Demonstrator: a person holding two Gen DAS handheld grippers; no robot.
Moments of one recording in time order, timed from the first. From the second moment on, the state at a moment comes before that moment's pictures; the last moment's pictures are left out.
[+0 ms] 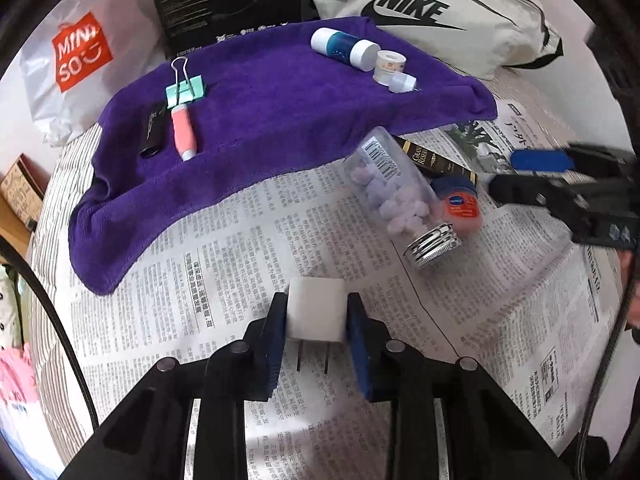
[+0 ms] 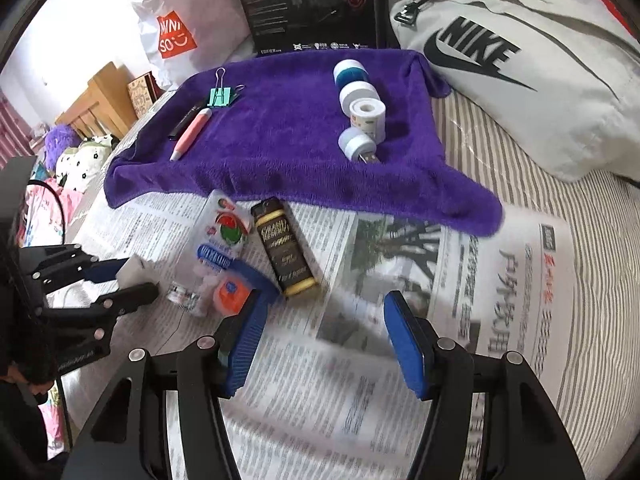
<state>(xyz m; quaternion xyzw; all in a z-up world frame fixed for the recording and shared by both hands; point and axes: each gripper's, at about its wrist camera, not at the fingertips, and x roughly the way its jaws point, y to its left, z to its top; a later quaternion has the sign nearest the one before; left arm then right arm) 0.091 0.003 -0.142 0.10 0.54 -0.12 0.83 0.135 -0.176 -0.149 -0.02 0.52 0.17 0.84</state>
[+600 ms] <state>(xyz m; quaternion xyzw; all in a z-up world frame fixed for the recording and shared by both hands) 0.069 0.009 -0.145 0.09 0.47 -0.14 0.87 0.139 -0.147 -0.179 -0.10 0.43 0.20 0.87</state>
